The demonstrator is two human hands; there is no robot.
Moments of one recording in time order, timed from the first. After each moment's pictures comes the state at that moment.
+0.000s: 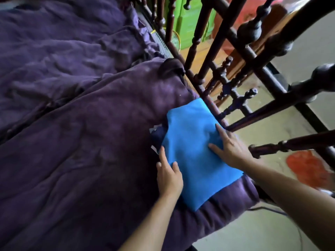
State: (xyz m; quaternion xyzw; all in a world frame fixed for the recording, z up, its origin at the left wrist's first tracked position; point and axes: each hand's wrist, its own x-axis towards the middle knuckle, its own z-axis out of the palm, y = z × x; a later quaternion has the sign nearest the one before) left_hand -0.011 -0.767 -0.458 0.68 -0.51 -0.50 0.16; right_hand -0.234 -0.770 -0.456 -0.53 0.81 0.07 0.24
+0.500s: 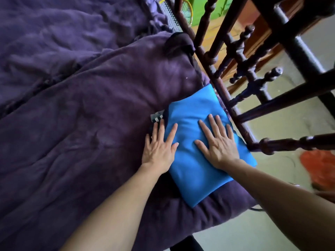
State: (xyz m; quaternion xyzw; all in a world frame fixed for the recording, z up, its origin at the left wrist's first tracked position) left_hand 0.005 -0.812 -0.536 0.52 -0.83 -0.18 -0.10; right_hand -0.208 -0.760 -0.538 -0.65 0.74 0.05 0.13
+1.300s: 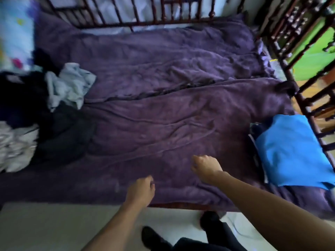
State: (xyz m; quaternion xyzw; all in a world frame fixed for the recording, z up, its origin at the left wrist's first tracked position) left_hand 0.427 -0.543 -0.389 0.77 -0.57 -0.29 -0.07; right_hand 0.196 -0.659 -0.398 -0.81 0.53 0.11 0.22
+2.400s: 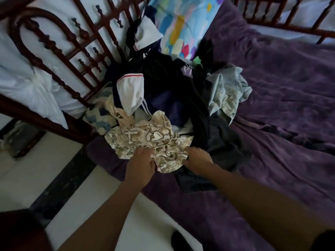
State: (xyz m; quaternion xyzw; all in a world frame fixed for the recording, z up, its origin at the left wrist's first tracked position) left_hand 1.024 -0.493 -0.334 0.91 -0.39 -0.13 0.05; right_hand 0.902 -0.662 -0.402 -0.88 0.32 0.16 0.31
